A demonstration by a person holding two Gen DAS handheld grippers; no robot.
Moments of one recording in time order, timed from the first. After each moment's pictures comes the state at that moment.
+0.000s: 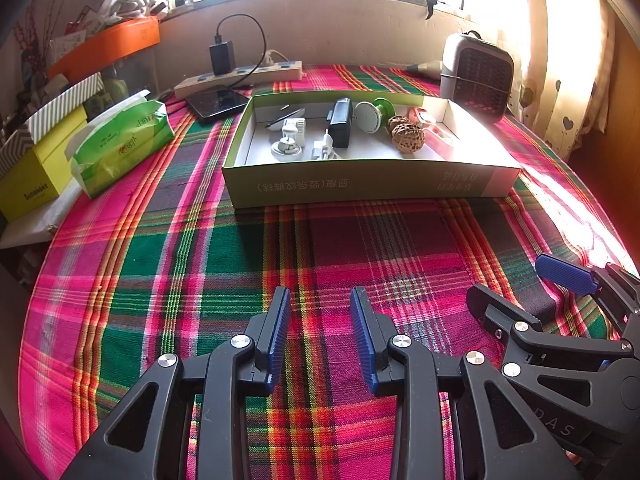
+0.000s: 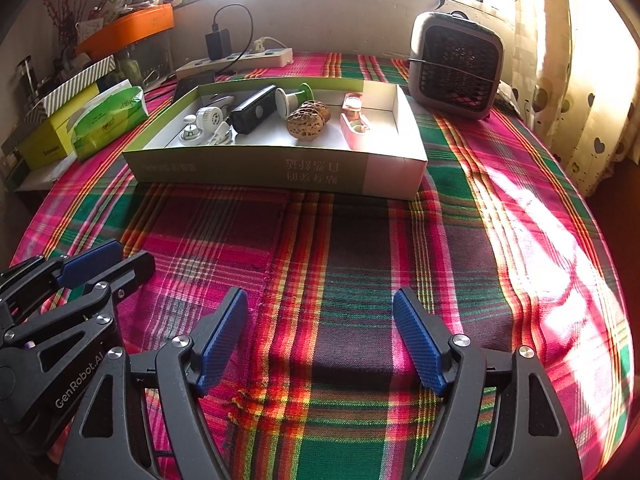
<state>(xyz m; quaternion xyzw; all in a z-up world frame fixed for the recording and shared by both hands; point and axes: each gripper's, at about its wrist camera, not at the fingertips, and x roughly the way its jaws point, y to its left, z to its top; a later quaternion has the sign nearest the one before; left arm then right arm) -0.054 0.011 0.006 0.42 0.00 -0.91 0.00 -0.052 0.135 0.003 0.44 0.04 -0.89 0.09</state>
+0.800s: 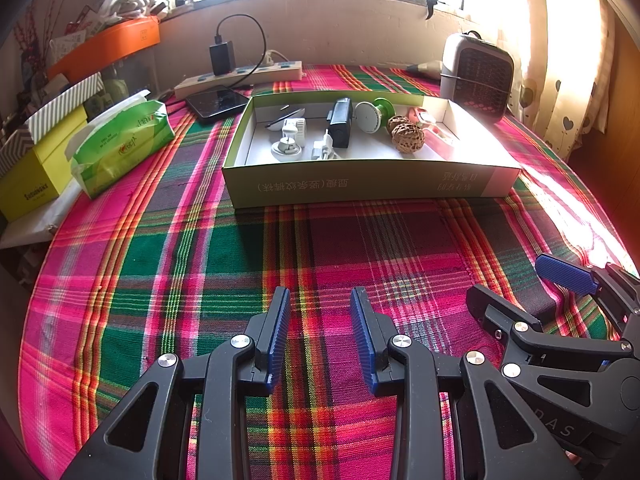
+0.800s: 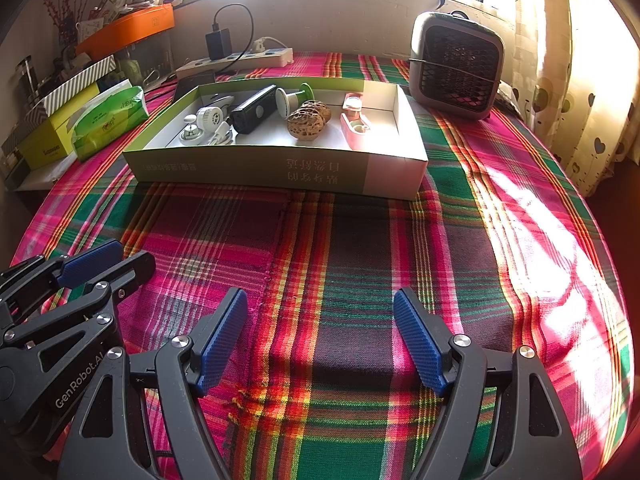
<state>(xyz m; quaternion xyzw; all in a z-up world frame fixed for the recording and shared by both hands) -0.054 0.010 0.007 0.42 0.00 -0.91 0.00 -0.052 0.135 0.003 0.44 0.04 -0.89 0.09</state>
